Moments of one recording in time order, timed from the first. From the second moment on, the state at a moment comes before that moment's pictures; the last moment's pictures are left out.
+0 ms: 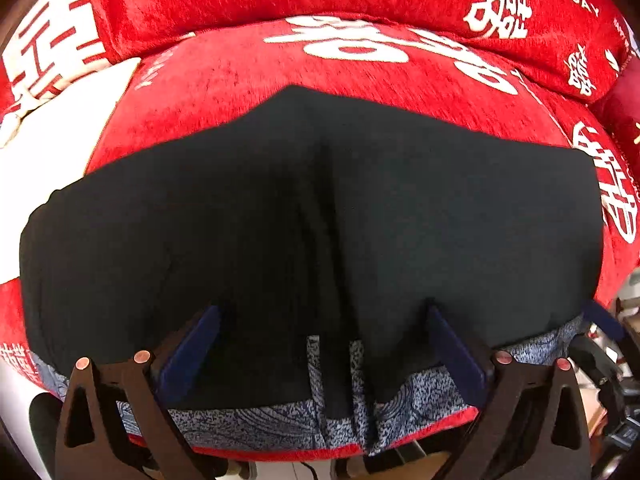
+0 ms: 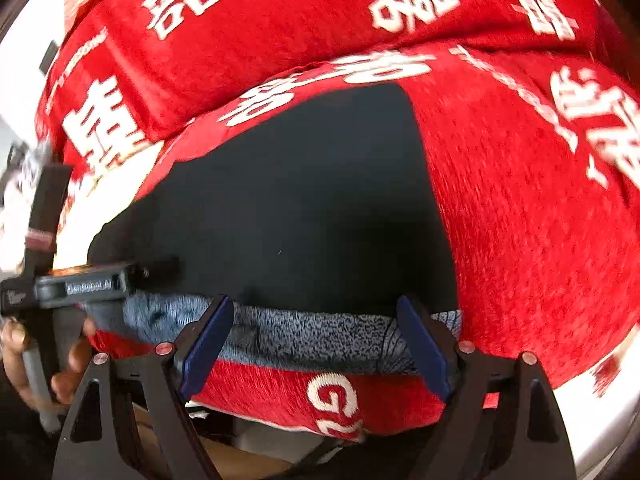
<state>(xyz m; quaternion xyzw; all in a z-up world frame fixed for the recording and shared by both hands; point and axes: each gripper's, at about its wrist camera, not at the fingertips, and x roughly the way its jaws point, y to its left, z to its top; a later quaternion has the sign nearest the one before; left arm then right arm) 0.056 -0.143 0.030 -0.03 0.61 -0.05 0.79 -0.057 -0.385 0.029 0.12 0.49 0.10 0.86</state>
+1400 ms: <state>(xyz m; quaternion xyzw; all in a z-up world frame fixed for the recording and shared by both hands) 0.036 -0.129 0.039 -0.04 0.58 -0.05 0.81 -0.024 -0.327 0.049 -0.04 0.46 0.01 0.89</state>
